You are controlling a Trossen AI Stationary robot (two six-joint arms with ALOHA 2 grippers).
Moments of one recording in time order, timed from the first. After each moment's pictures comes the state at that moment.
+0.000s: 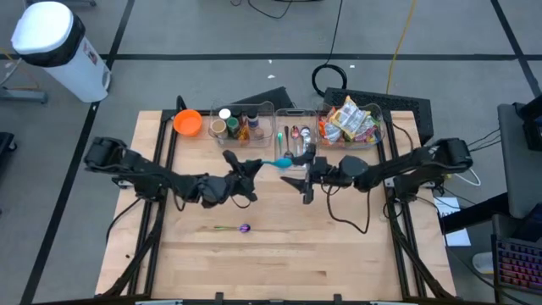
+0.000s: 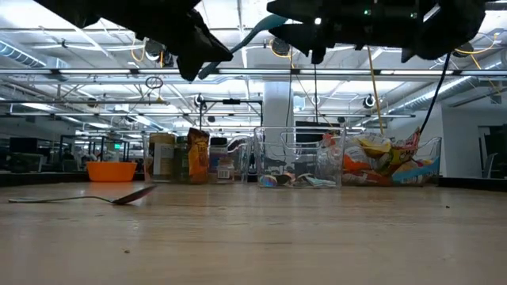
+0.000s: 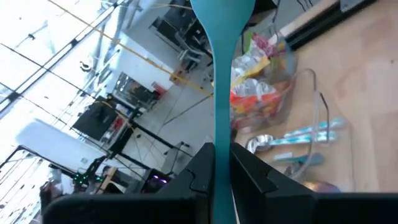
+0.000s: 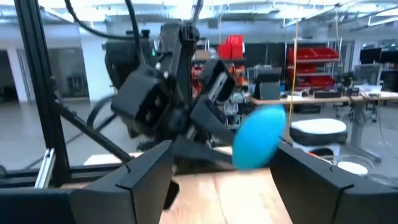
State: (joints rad) left arm -0.24 1.48 0.71 0.67 -0.91 0.76; right arm 0.04 1.46 0.60 1.06 0.13 0.03
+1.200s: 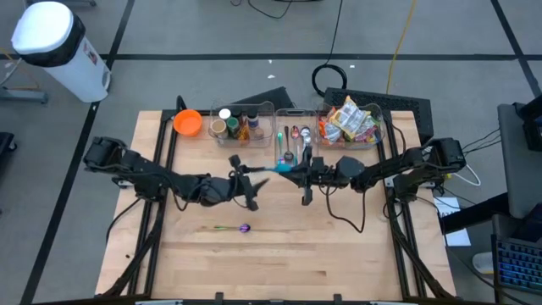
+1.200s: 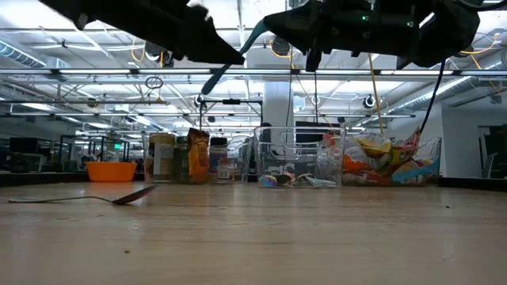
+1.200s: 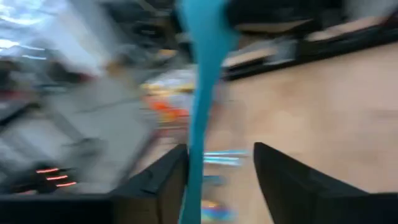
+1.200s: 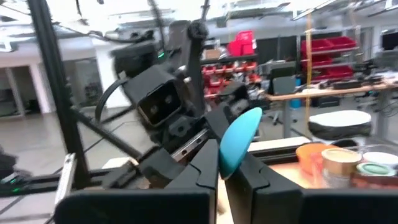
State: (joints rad) left arm -0.24 1.48 0.71 0.55 -0.68 0.29; right arm 0.02 1.53 0.60 1.15 0.09 0.11
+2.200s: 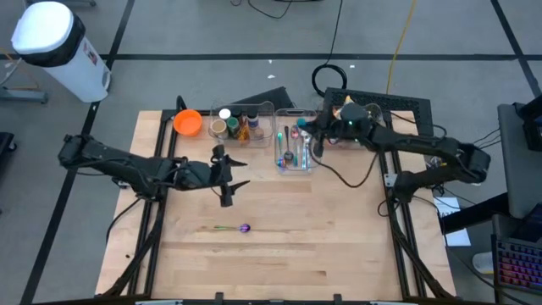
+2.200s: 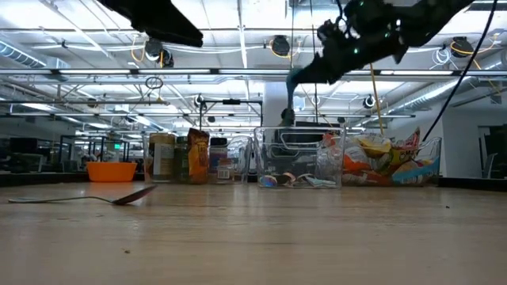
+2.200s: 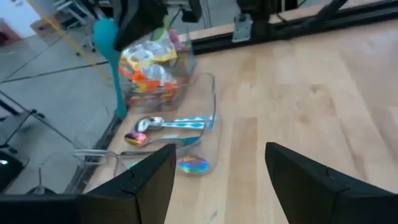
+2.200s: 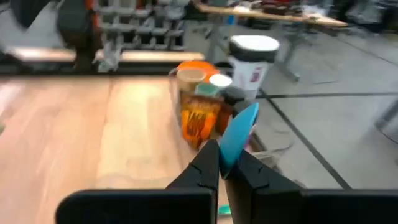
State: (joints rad) left arm -0.19 1.12 0.79 -0.10 -0.44 0.10; right arm -0.50 1.25 0.77 0.26 -0.19 -0.20
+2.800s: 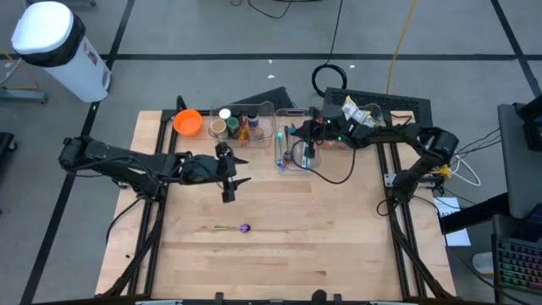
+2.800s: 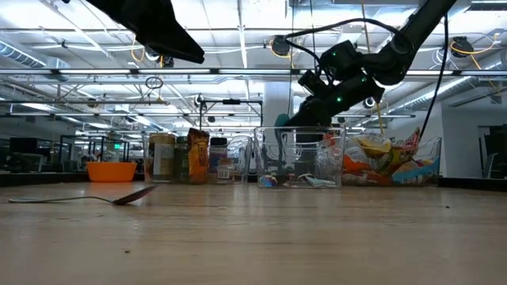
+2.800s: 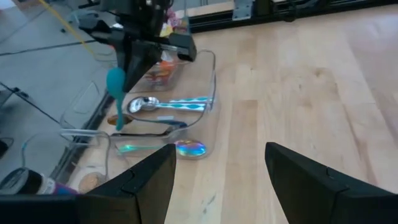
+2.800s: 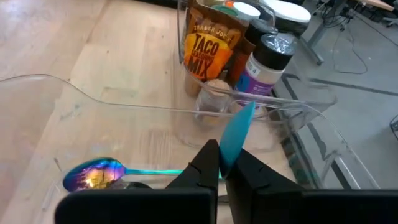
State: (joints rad) left arm -0.10 1.14 0.79 -0.14 -0.34 0.07; right arm -0.59 1.60 0.77 0.42 -0.32 -0.44
